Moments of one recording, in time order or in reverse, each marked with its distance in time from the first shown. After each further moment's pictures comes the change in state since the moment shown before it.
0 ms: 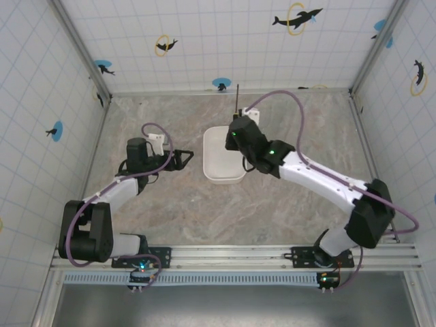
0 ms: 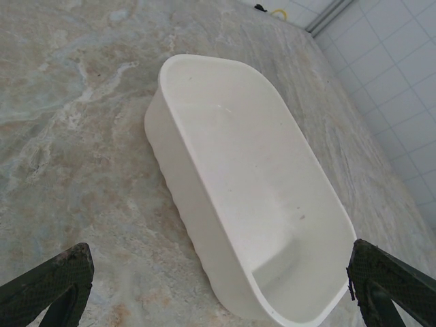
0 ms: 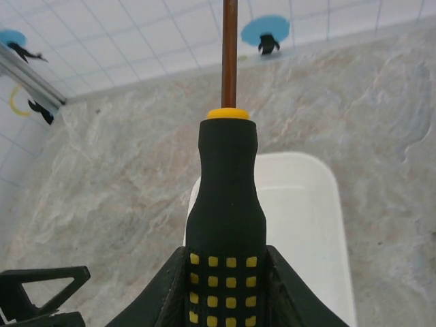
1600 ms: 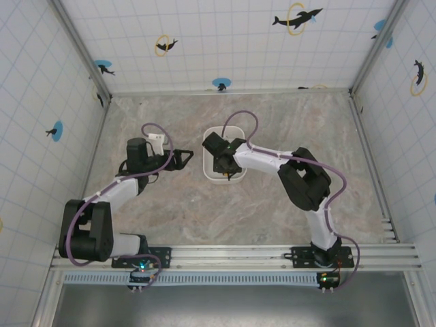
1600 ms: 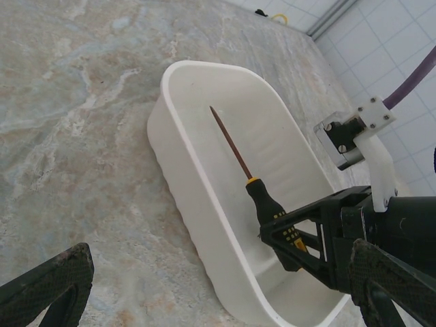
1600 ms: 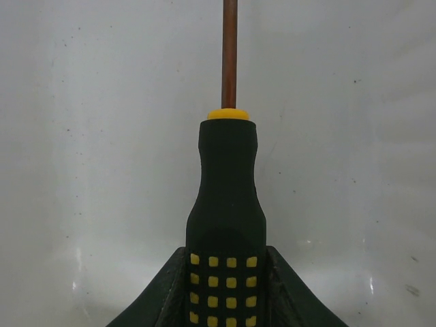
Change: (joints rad) left arm 0.000 0.008 -0.005 0.020 -0.008 0.004; right arm -0.014 0.521 0.211 -0.300 -0.210 0.121
